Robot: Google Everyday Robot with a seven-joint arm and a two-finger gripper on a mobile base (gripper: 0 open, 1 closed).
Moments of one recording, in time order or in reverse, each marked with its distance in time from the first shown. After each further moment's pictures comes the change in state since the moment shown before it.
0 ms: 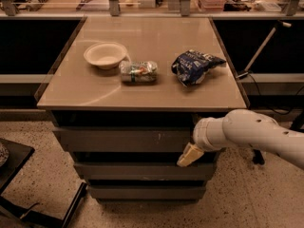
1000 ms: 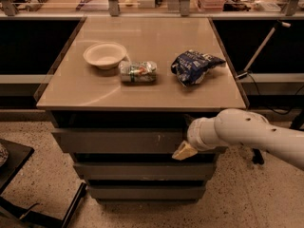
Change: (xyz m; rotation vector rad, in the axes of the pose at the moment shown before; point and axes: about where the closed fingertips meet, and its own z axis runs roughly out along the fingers) arm -0.008 0.007 0.019 -0.033 0.007 -0.039
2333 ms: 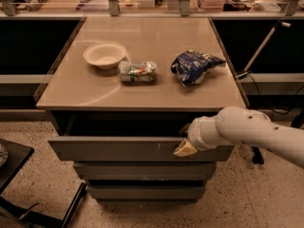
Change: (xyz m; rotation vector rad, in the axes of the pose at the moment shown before) arm -0.005 -0.005 -0.010 0.000 0.000 0.000
